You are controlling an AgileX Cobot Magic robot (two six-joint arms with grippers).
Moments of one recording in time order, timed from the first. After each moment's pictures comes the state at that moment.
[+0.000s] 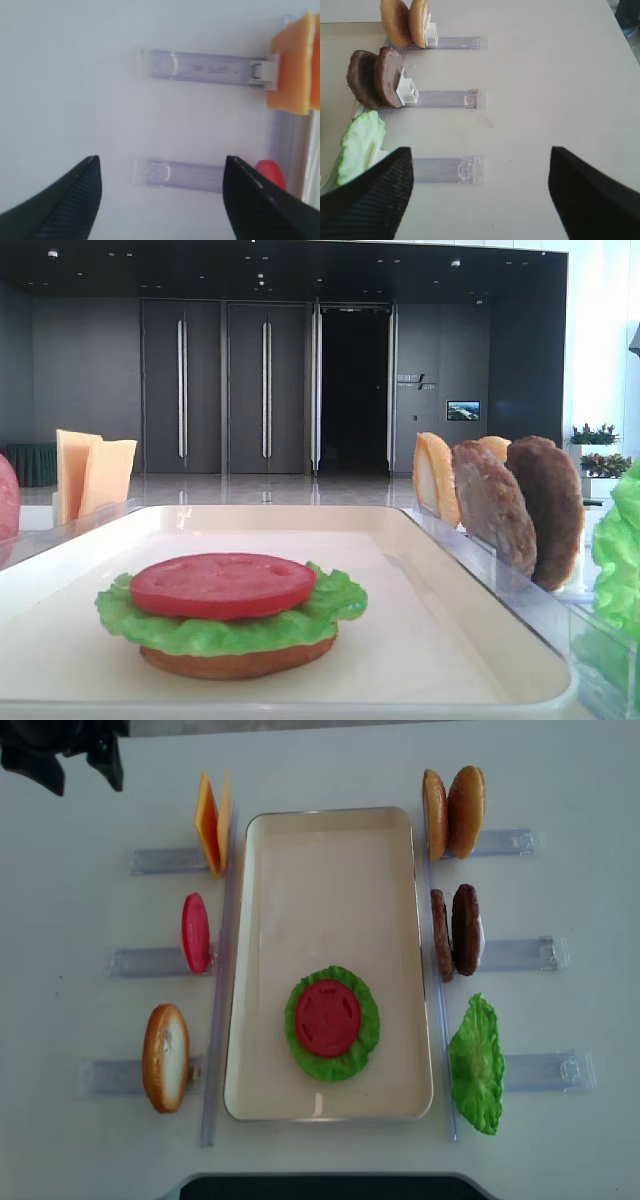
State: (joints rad) left arm -0.04 1.72 -1.60 0.15 1.23 -0.18; right arm 0.06 -0.01 -0.51 0.07 1.13 -0.04
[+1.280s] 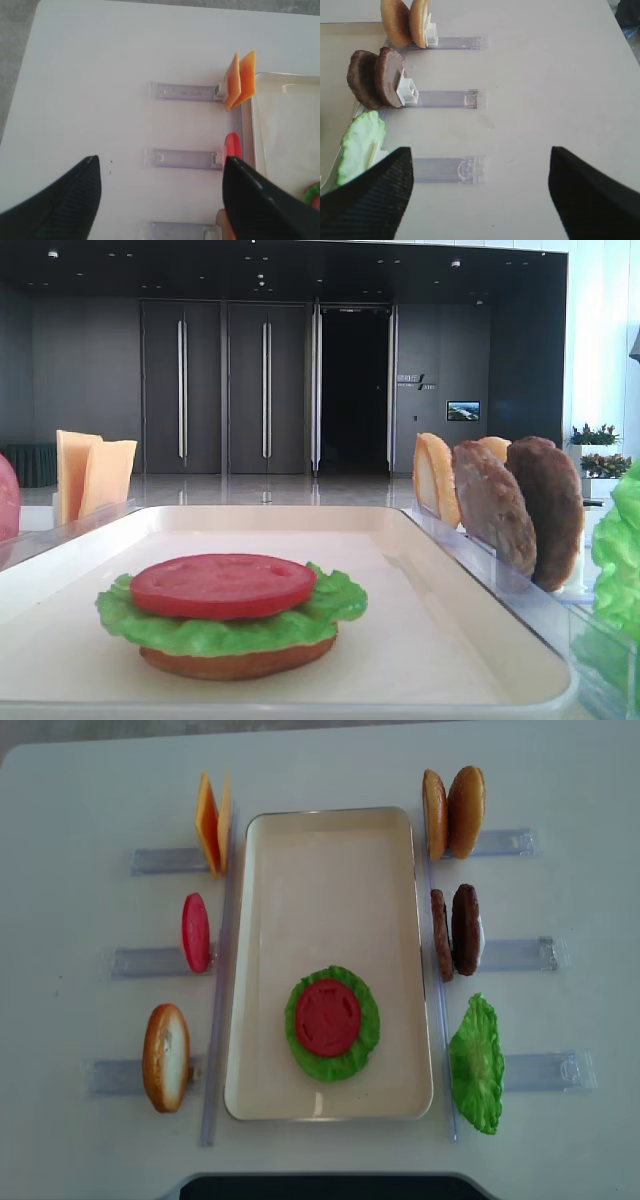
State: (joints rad) left arm 0.15 1.11 -1.44 -0.03 1.25 0.04; right arm 0.06 -0.01 -0.51 0.07 1.13 -0.04
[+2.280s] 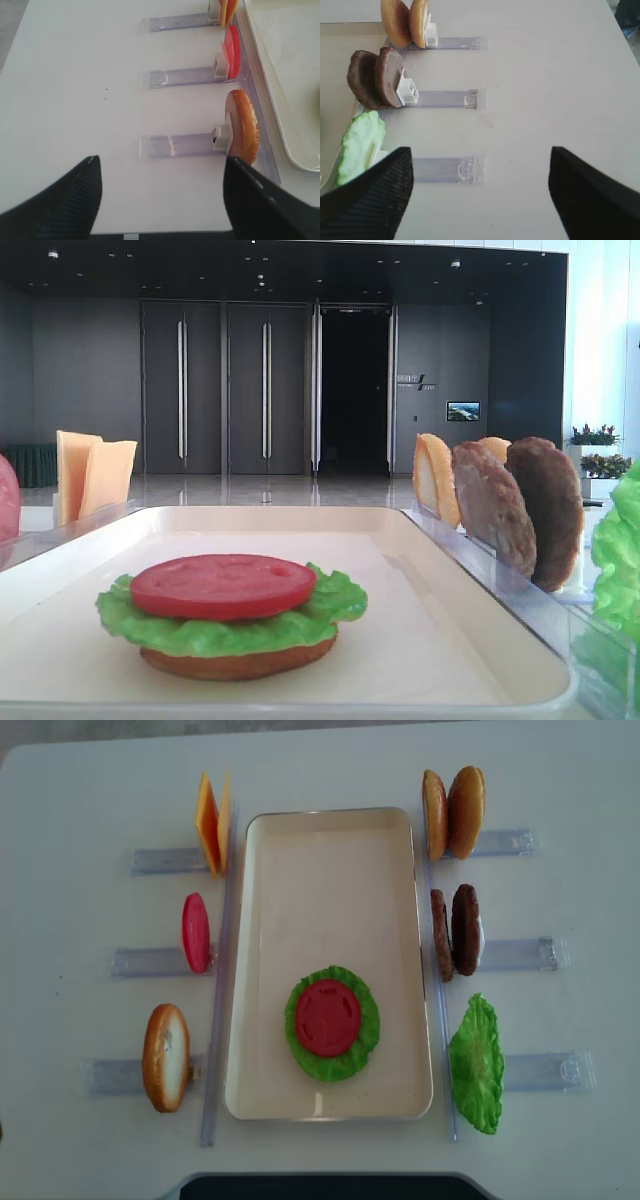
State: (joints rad) left arm 0.15 0.10 -0.65 -0.03 1.26 0.17; right arm 0.06 -0.01 -0.51 0.07 1.13 -0.04
